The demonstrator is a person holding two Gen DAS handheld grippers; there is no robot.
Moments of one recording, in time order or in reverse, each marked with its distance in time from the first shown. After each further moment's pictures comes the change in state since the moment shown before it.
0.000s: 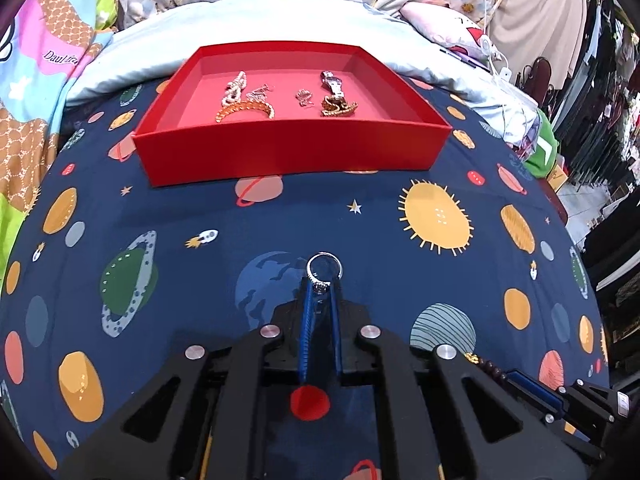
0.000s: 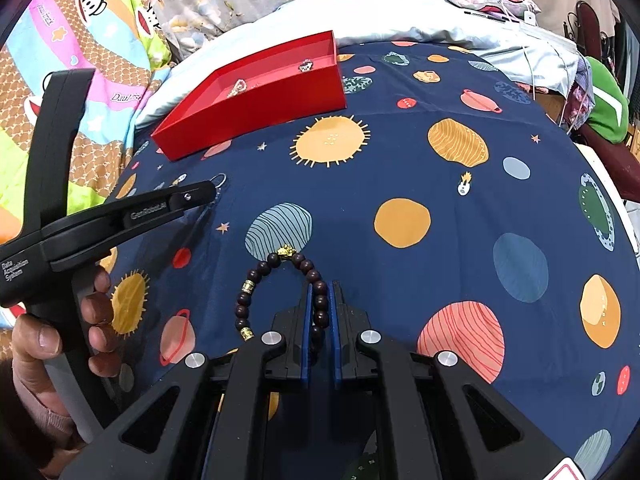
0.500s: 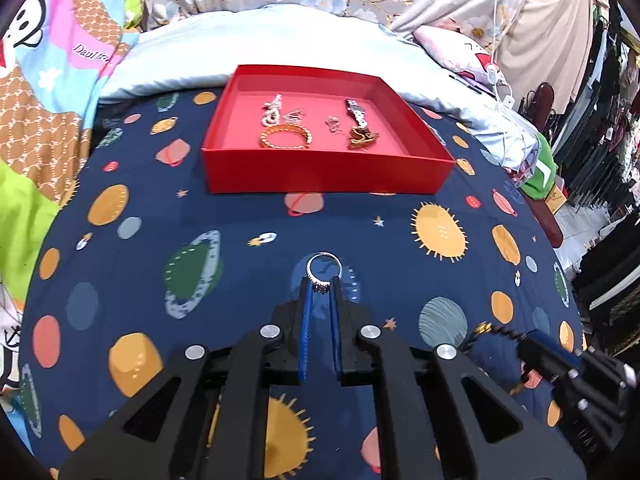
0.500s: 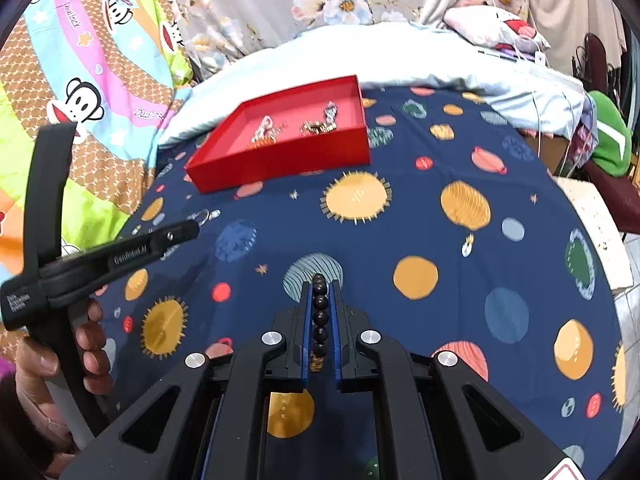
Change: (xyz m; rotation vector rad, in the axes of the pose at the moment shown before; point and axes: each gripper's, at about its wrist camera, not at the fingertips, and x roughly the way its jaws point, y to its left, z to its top) left arm -0.048 0.029 -0.004 -0.057 -0.044 0.006; right arm -0.038 0.022 0.022 -0.065 -0.102 0.015
